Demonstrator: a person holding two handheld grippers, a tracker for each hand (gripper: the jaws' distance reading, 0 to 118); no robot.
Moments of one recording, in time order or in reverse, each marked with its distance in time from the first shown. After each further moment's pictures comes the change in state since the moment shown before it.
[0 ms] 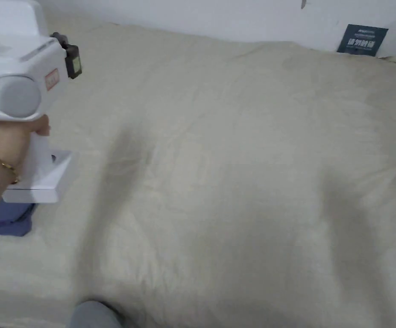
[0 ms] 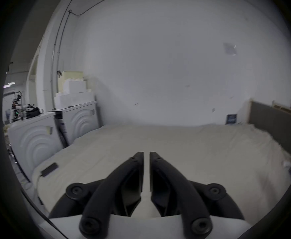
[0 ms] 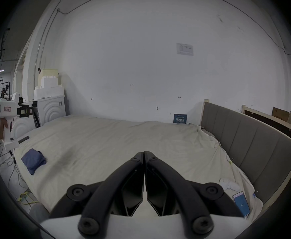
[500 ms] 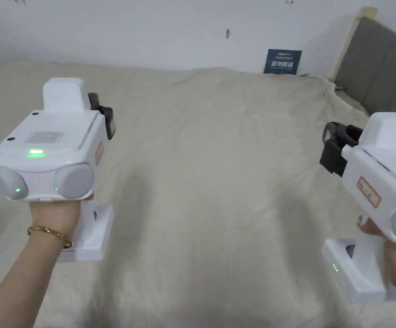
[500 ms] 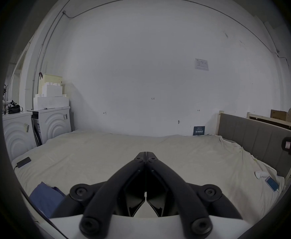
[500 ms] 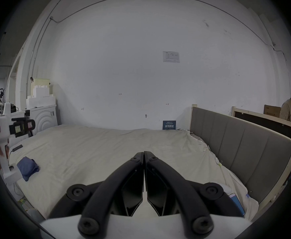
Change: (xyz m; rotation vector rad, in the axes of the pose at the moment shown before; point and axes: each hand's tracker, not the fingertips) left arm 0.134 -0.041 0.056 0.068 -0.127 0.003; right arm -0.022 0.038 -0.032 0.064 -0.081 -0.025
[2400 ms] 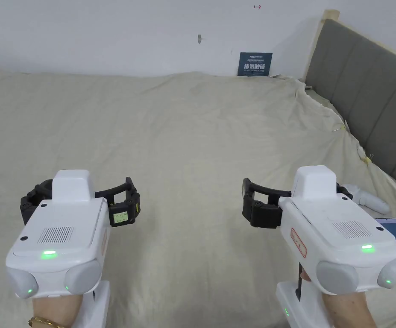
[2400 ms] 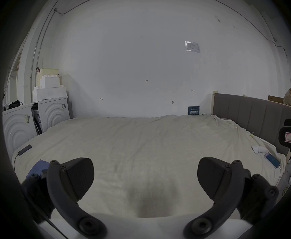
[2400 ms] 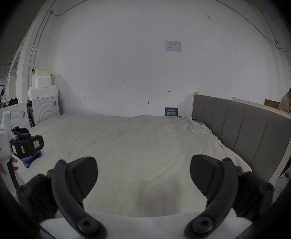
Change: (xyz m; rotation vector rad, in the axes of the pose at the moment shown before) left arm 0.027 -0.086 0.042 -0.113 -0.023 -0.048; right arm -0.011 -0.080 0.011 -0.085 0.007 0.007
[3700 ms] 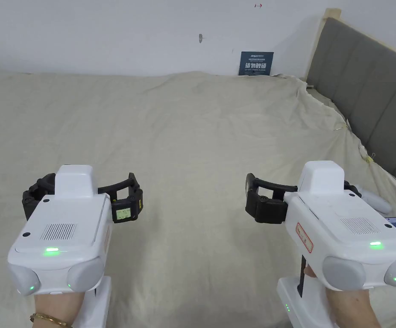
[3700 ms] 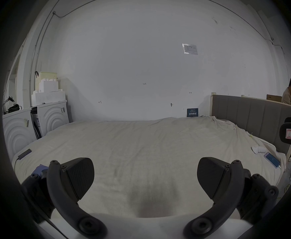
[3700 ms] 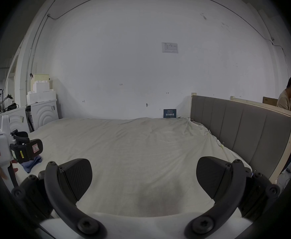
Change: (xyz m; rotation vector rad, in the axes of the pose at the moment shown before) left arm 0.002 0.006 0.000 0.026 -0.009 -0.019; right arm 0.006 0.005 0.002 0.017 -0.005 -0.040
